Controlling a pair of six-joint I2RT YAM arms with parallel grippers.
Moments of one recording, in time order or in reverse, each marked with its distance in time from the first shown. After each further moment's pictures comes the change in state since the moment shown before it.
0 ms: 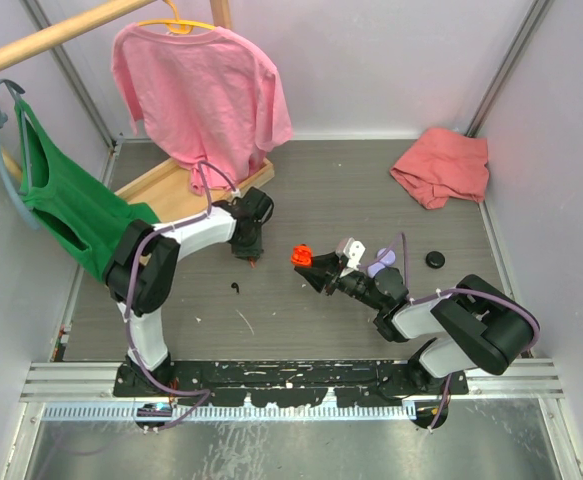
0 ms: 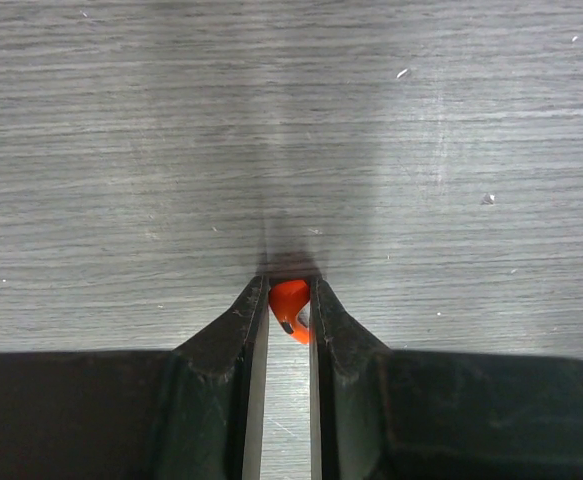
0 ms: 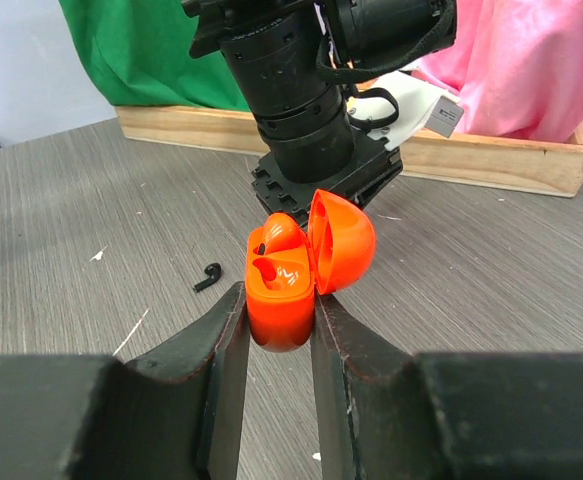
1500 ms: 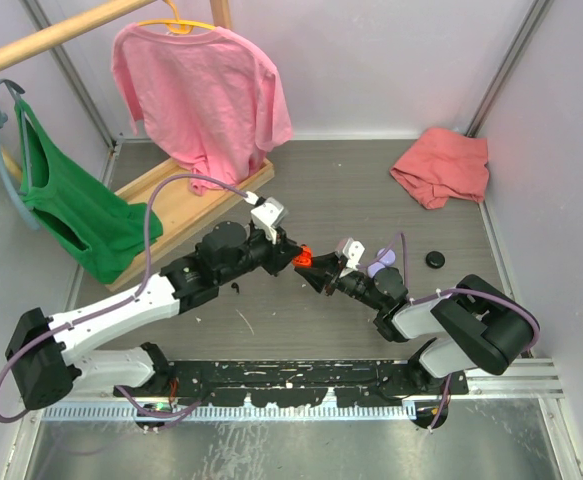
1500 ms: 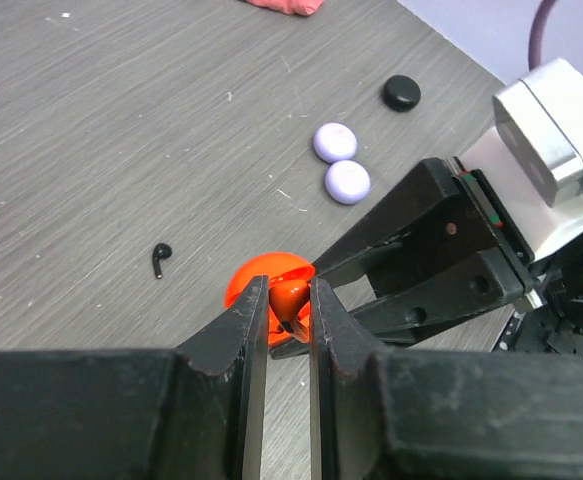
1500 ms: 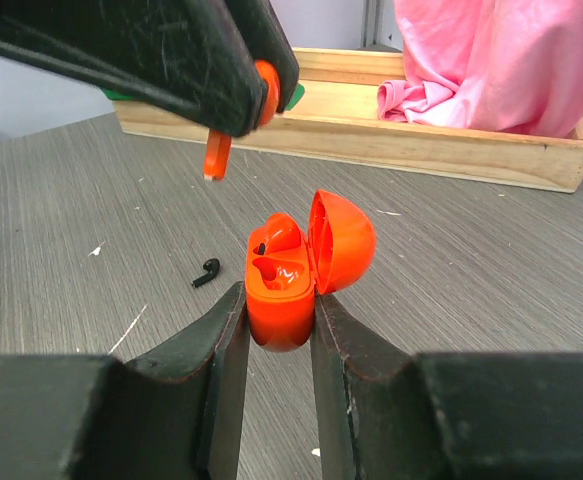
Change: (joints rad) left arm -0.319 -0.746 -0.429 0.679 0.157 0.344; right arm 0.000 0.000 0.000 -0.013 0.000 -0.007
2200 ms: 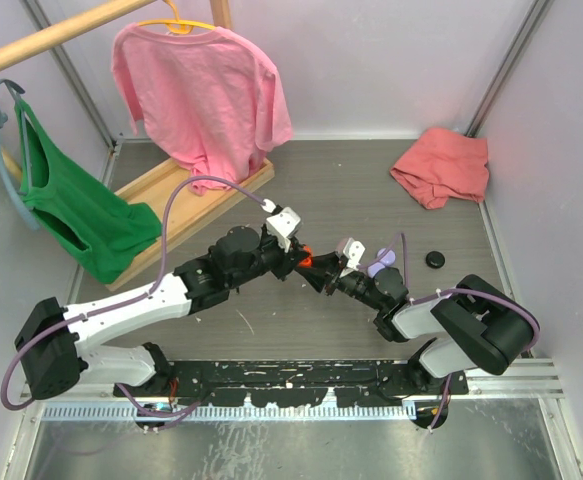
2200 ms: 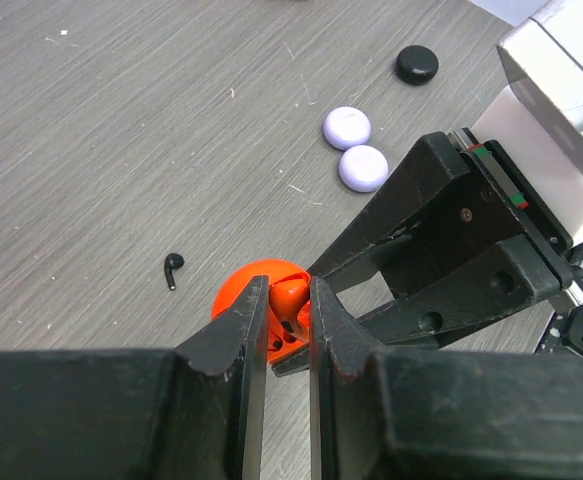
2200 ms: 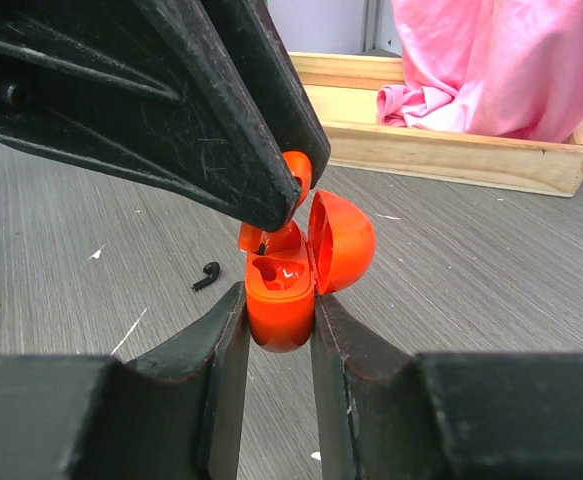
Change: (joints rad) left arm -0.066 0.078 0.000 0.060 -0.036 0.125; right arm 0.000 0.000 0.000 0.008 0.000 0.001
